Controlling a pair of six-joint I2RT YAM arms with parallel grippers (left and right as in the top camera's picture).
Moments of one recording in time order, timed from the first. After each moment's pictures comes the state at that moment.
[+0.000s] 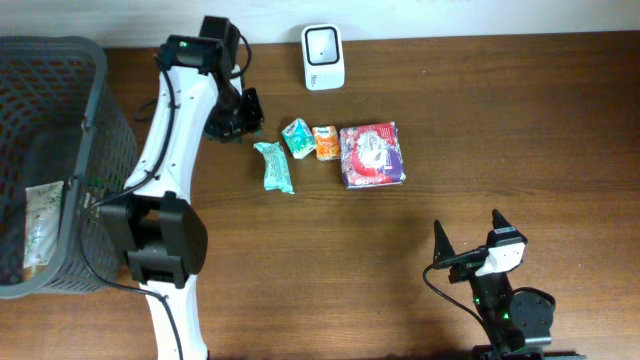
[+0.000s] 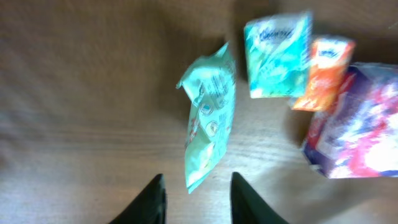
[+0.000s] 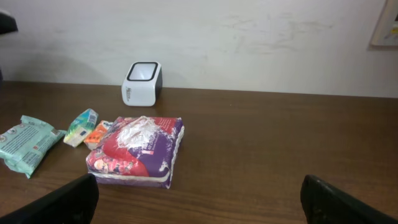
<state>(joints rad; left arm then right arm) -0.18 2.20 2.15 -1.43 0.15 -0.40 0.01 0.01 0.01 -0.07 -0.14 0.02</state>
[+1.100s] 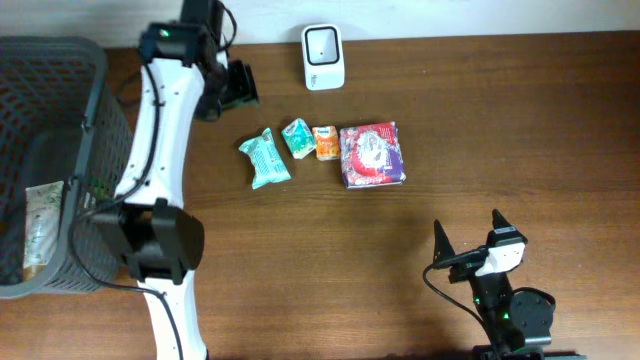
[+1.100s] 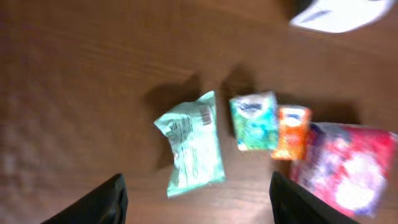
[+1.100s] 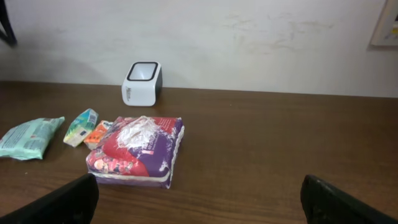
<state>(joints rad) -0.14 2.22 2.38 -1.42 0.09 -0.37 0.01 0.01 0.01 -0.07 -0.14 0.02</state>
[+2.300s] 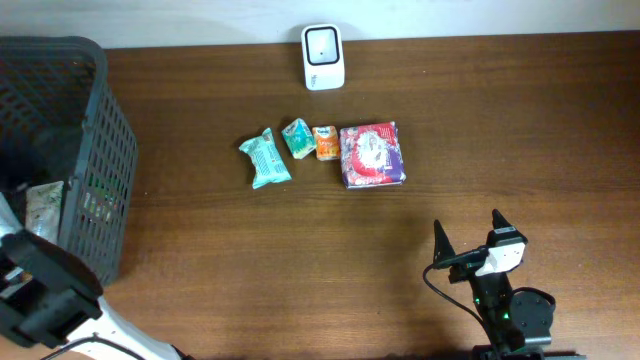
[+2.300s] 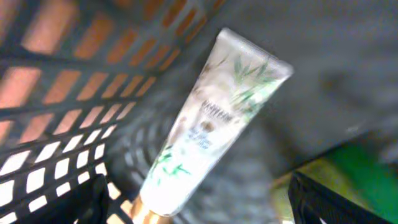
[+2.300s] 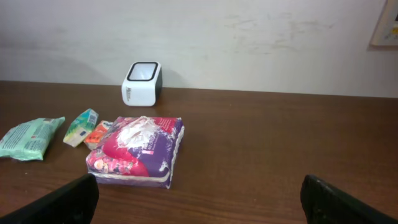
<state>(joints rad) 0.66 2.05 1.94 -1.20 -0.25 0.01 0.01 0.01 0.01 -0.07 -0.14 0.02</state>
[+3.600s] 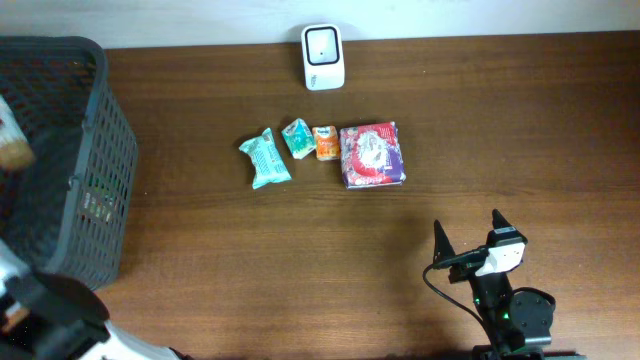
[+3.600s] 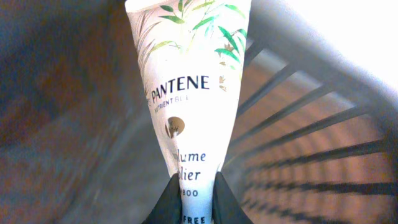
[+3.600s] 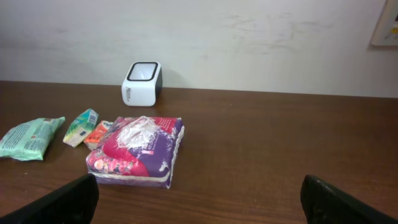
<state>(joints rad) 0.71 1.89 2.02 -0.90 0.37 0.02 0.01 0.01 0.01 -0.07 -0.14 0.02</state>
